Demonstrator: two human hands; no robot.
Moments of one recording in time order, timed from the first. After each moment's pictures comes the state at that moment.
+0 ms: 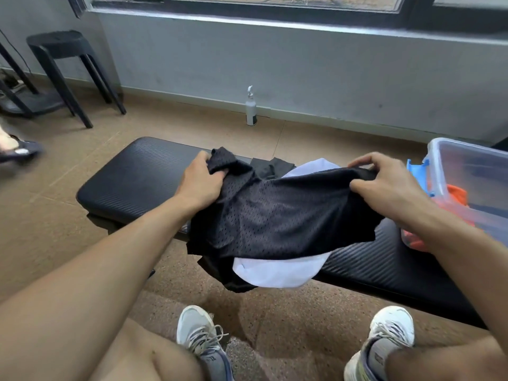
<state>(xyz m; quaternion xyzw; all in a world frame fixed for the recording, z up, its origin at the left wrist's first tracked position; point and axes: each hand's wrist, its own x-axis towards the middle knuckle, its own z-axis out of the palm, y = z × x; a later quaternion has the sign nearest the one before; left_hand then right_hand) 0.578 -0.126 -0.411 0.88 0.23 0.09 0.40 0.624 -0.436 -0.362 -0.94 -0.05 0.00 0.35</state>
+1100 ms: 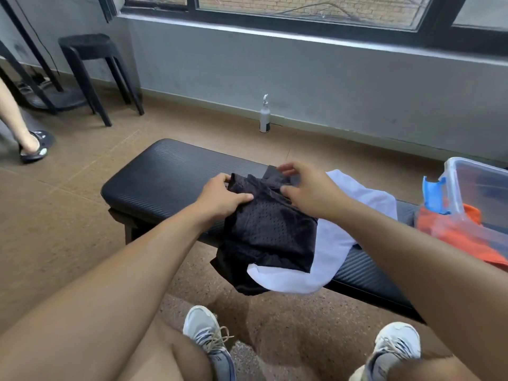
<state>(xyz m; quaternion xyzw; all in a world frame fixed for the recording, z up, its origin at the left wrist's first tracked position) 0.557 -0.127 -0.415 0.82 0.26 0.01 0.52 0.628 -0.317 -0.386 -0.90 -0.25 0.09 0.36</state>
